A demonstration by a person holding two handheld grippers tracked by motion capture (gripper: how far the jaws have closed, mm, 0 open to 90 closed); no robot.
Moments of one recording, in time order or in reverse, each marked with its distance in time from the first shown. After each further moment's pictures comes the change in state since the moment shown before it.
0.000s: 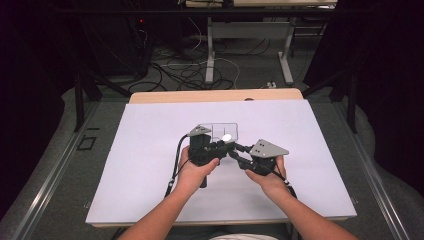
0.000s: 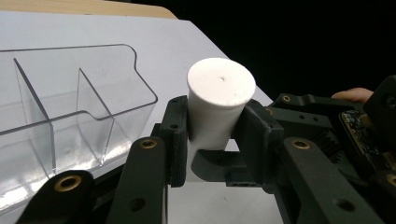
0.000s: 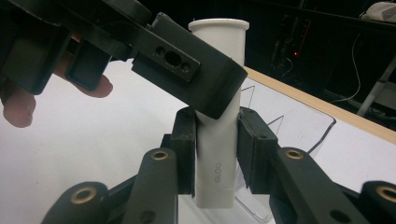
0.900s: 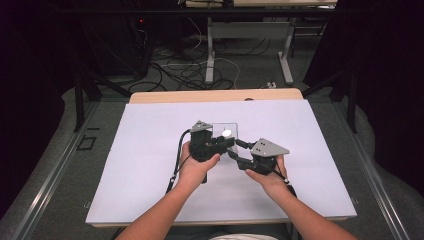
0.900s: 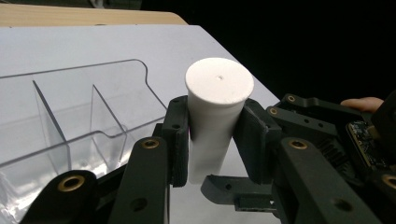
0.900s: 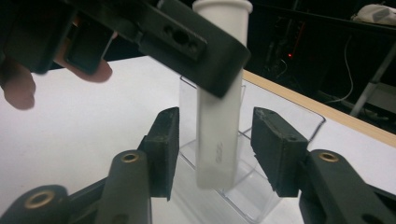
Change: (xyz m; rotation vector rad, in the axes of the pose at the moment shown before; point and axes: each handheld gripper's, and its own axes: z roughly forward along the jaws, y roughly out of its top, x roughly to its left) left arm 0.000 0.013 0.004 -0.011 0.052 0.034; right arm -0.006 -0.004 0.002 -0.006 -0.023 0.003
